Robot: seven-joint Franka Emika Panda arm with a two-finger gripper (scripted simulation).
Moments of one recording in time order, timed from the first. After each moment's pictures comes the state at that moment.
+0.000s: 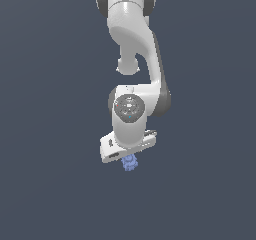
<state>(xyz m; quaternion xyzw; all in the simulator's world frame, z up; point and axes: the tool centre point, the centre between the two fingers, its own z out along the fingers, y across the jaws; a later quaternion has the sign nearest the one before) 0.114 0.003 0.104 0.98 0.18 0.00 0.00</state>
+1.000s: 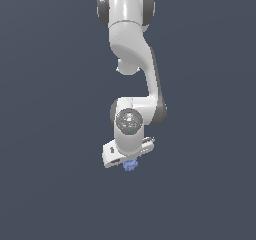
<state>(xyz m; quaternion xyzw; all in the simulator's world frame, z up) 0.114 0.003 0.051 0.98 0.18 0.00 0.00</state>
